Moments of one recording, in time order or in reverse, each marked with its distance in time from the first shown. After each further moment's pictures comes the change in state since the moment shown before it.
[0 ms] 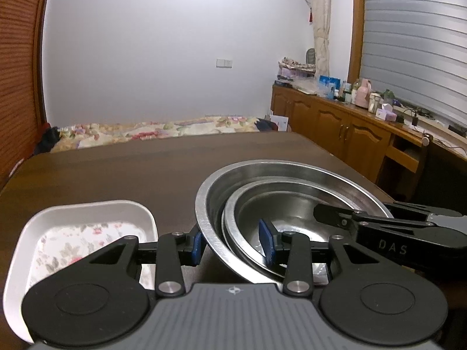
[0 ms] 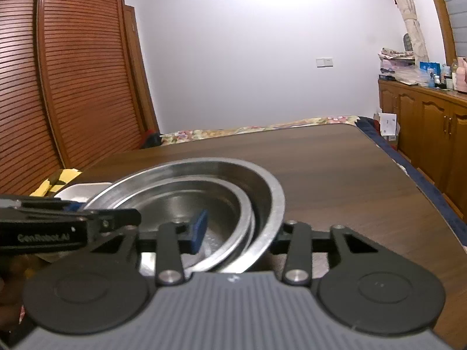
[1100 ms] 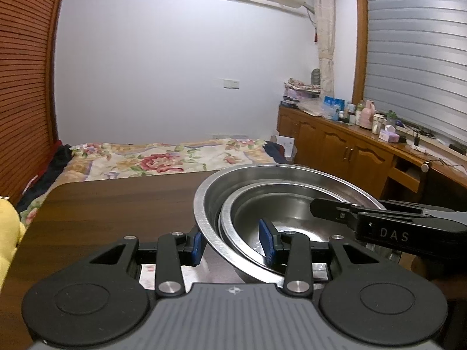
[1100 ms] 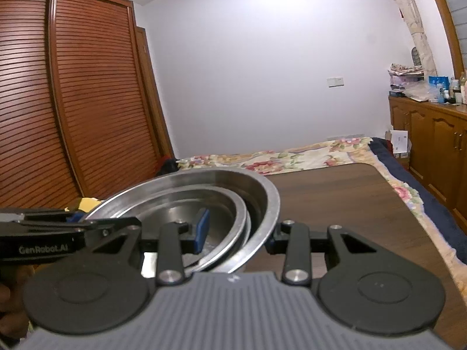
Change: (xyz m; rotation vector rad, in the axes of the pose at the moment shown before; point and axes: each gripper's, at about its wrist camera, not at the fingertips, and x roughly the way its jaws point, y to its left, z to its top) left arm -0.046 0.034 0.033 -0.017 -0.068 0.023; right arm -0.012 0.023 0.037 0.013 -0.075 0.061
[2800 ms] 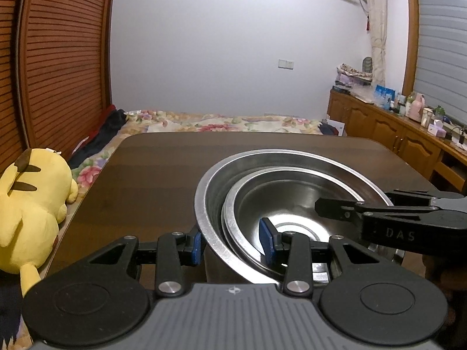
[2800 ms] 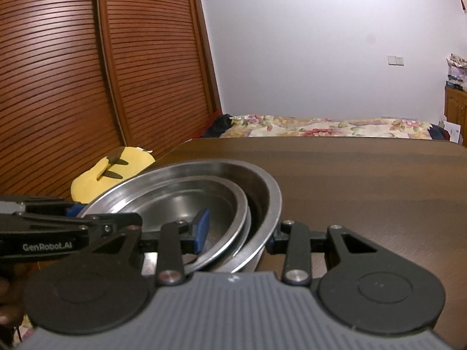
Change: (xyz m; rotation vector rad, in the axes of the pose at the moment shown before) left arm -0.013 0.089 -0.048 -0.082 0.082 0.167; right arm 0.057 0.092 -0.028 -0.122 0.162 0.158
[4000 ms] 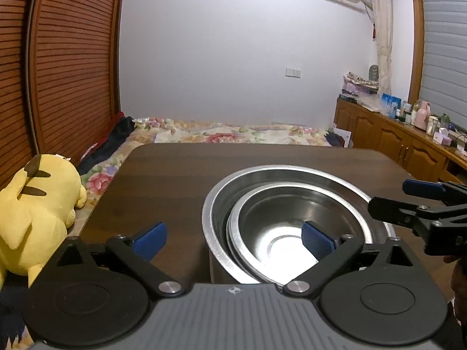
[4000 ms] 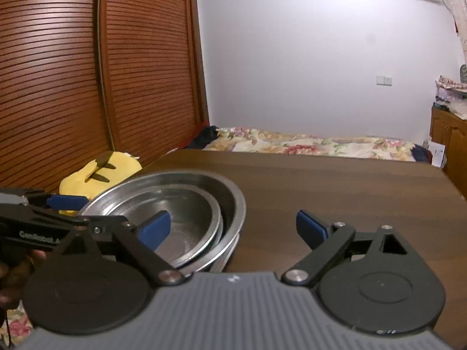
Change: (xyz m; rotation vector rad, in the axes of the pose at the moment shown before) left arm -0.016 0.002 0.008 -0.012 -0.035 0.032; right arm -0.029 -0.007 0.007 -0.054 -0.056 -0.071
